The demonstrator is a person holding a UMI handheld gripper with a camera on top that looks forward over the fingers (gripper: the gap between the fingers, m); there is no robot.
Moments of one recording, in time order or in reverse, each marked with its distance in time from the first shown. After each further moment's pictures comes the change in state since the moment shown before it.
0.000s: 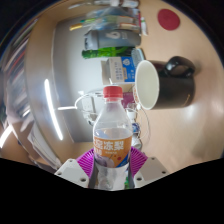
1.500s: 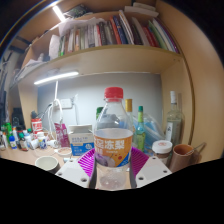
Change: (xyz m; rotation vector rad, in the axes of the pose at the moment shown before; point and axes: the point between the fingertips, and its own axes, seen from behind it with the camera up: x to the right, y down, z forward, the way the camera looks) arm -0.020 -0.346 -0.110 0.342 0.249 -1.611
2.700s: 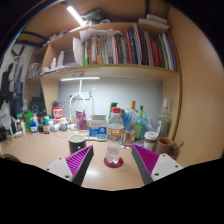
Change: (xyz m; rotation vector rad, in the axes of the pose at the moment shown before) arm -0.018 -0.015 -0.200 -0.129 -0.095 -0.102
